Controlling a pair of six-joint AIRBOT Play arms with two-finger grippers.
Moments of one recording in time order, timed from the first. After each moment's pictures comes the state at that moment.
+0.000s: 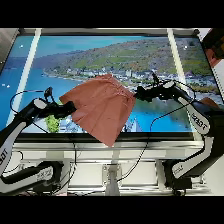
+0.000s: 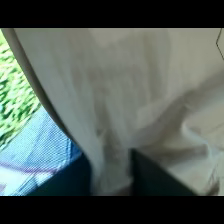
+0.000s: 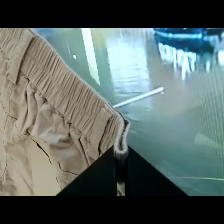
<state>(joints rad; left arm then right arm) 0.03 -1.31 0.66 0.95 -0.68 -1.49 0.03 -1.78 1.15 -0.63 0.85 1.24</state>
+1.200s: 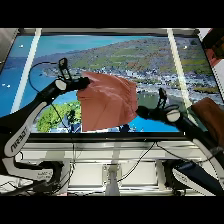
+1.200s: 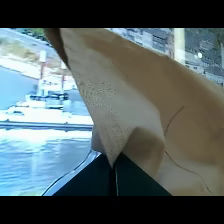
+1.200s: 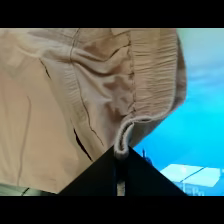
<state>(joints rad) -0.24 -1.59 1.11 0.89 -0.34 -1.37 0.30 -1.04 0.47 -0.73 0.47 1.48</state>
